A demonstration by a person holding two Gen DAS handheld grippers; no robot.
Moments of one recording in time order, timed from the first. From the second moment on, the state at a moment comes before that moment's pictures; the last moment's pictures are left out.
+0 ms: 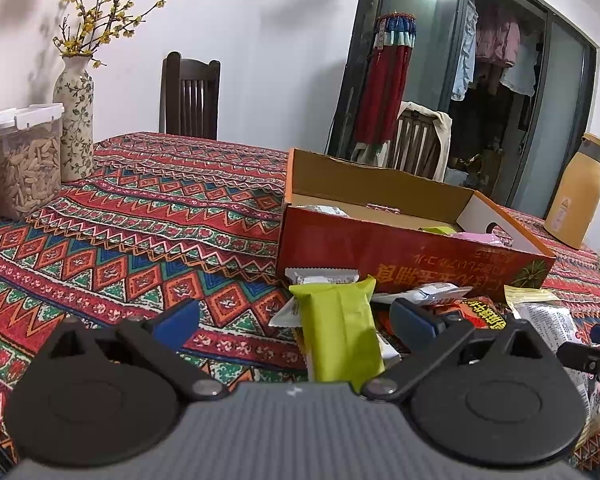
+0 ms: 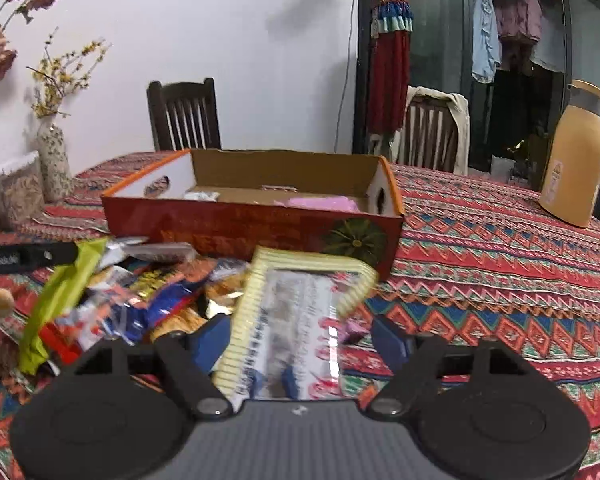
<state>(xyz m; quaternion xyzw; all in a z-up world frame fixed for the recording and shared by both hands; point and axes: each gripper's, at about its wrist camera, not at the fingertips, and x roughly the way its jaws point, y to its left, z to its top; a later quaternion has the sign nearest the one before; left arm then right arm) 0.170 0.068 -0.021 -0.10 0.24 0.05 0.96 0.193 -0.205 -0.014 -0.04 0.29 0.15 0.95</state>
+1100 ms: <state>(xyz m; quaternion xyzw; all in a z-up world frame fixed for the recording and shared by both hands) 0.173 0.066 -0.022 -0.09 0.25 0.06 0.96 0.175 -0.222 -0.037 0.01 0.25 0.12 0.96</state>
